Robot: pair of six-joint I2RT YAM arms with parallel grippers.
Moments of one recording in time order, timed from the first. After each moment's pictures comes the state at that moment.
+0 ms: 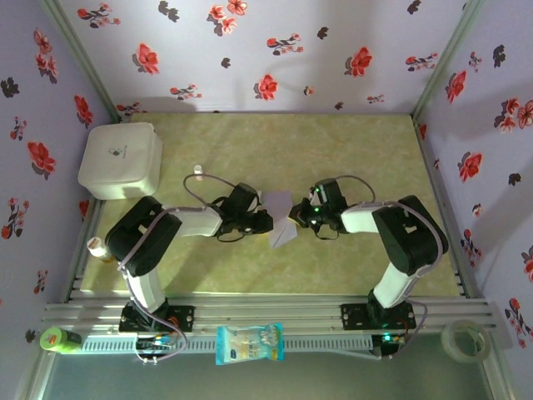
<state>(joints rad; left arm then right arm) -0.76 1.77 0.84 0.07 0.33 -0.76 0.45 1.69 0.67 0.19 -0.53 0.99</state>
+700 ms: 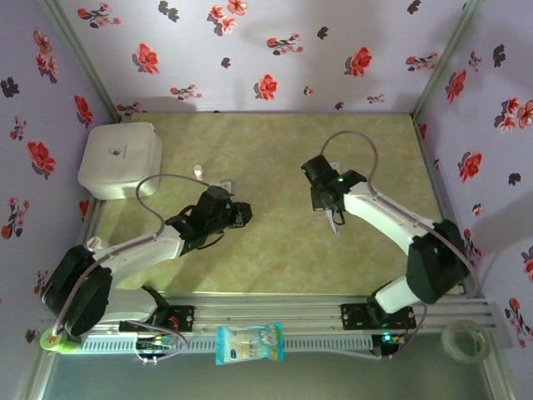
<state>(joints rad) -0.76 1.26 0.66 -0.04 -0.04 -0.75 0.62 1.53 1.13 -0.84 0.43 0.46</state>
